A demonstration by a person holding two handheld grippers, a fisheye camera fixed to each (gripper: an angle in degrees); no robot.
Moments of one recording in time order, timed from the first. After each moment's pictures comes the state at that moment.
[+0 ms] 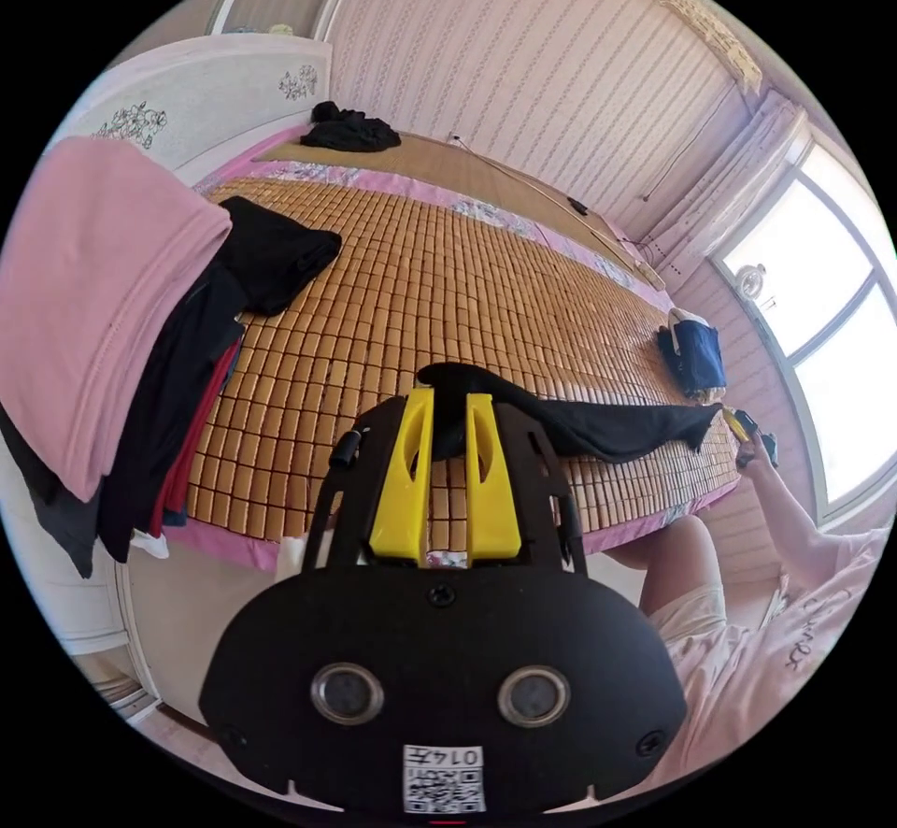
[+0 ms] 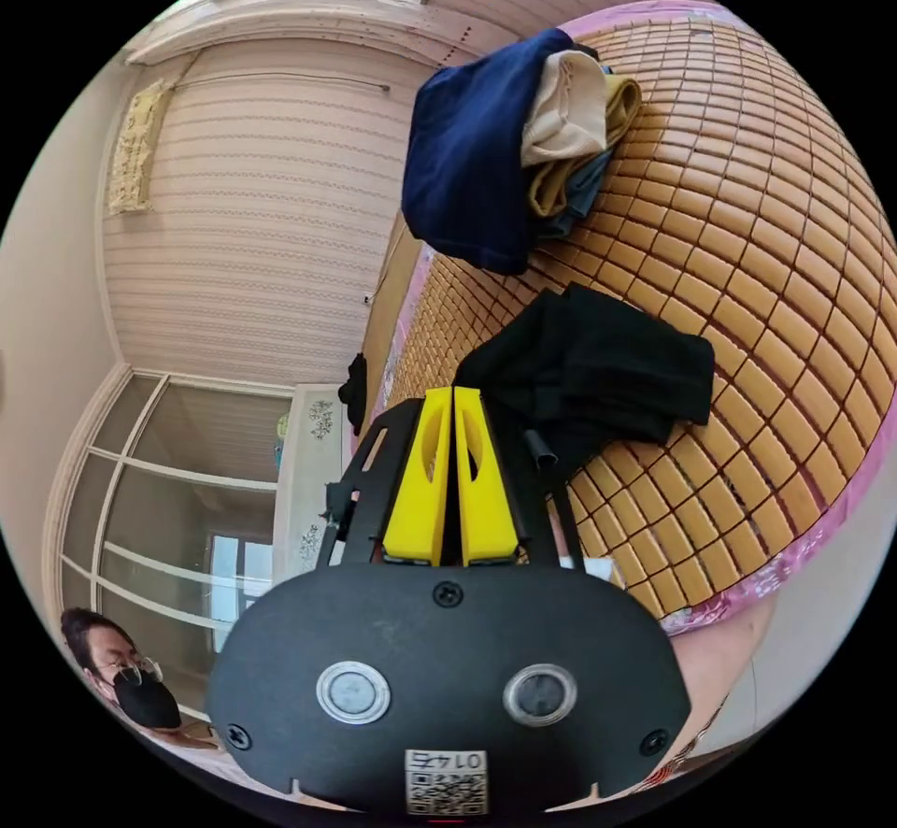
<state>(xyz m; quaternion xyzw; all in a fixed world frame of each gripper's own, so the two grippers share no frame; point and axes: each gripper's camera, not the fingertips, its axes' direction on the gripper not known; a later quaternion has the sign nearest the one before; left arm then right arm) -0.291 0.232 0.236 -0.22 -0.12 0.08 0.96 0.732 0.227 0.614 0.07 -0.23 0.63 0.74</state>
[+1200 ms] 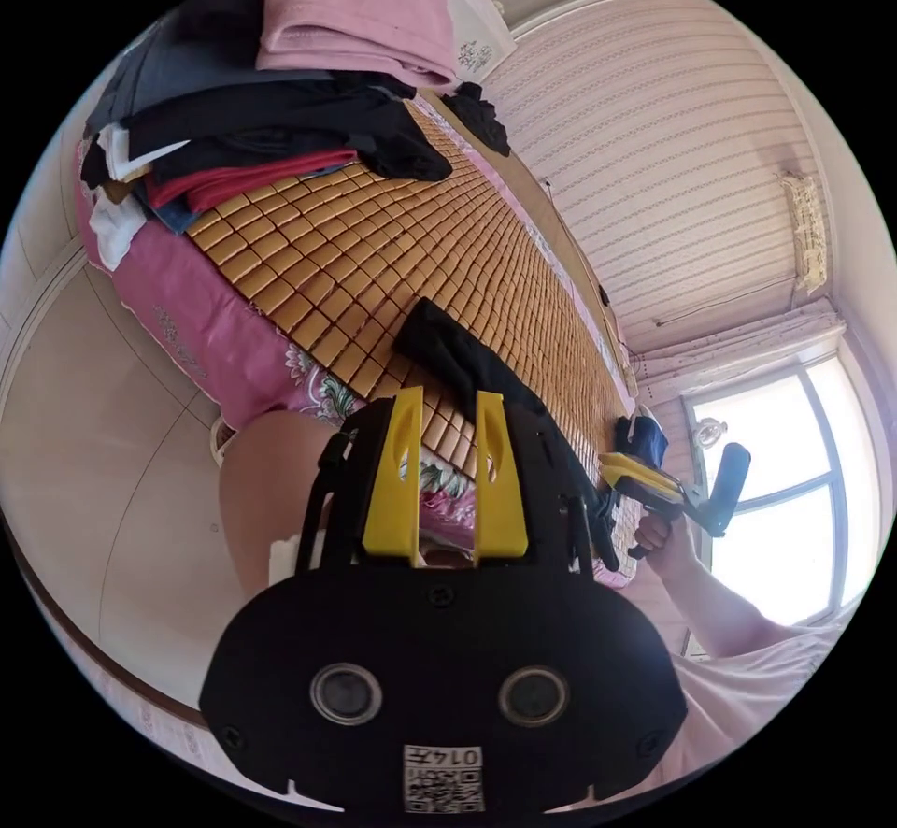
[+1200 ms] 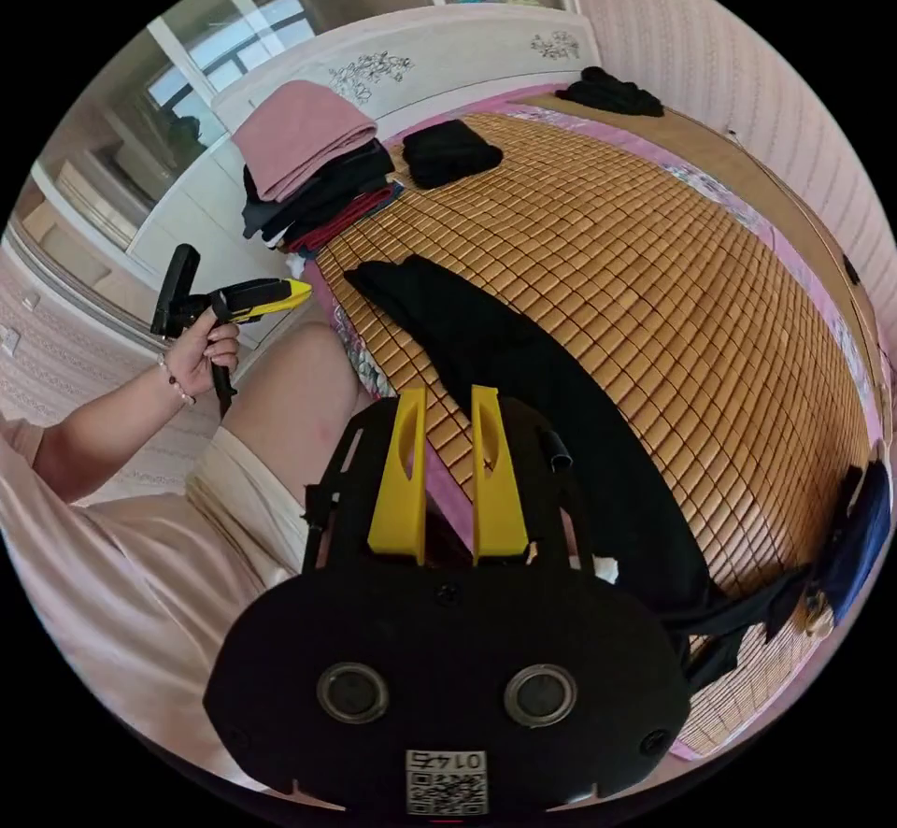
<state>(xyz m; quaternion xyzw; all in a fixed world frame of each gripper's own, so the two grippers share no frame) -0.401 0.365 0.152 -0.15 -0.08 -0.19 0.97 0.257 -0.125 0.668 -0.19 -0.27 -0.09 0.94</state>
